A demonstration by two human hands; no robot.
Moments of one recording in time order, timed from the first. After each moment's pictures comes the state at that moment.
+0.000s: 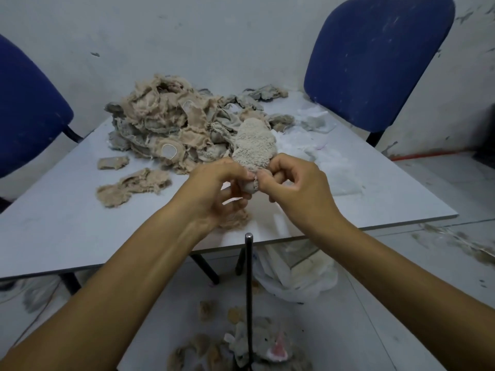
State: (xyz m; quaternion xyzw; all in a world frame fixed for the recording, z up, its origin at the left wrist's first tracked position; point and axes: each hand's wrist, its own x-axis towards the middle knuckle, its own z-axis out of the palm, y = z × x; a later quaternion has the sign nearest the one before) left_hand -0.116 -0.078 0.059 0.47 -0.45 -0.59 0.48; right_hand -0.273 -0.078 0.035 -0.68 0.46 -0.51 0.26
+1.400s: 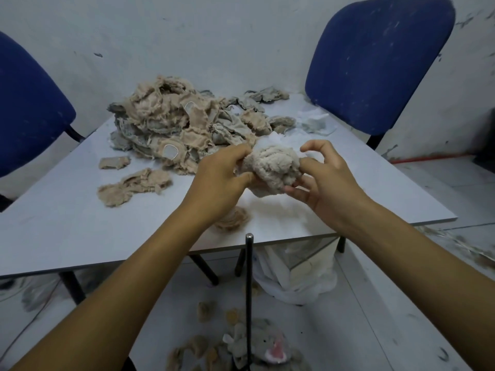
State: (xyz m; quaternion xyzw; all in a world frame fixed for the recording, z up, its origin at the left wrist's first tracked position) left_hand -0.117 -0.096 0.050 0.49 -0.76 -0.12 0.41; right_hand -0.300 -0.087 0.053 -0.41 0.40 -0.56 0.60
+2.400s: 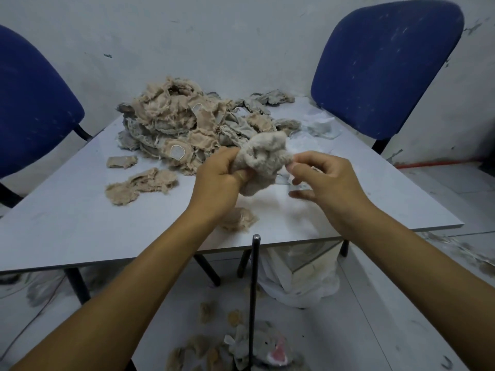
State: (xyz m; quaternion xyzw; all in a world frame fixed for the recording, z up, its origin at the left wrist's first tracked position) left_hand -0.114 -0.096 0.042 0.49 -0.66 -0.24 0.51; right_hand -0.302 -0.091 0.047 -0.58 0.43 -0.53 0.45
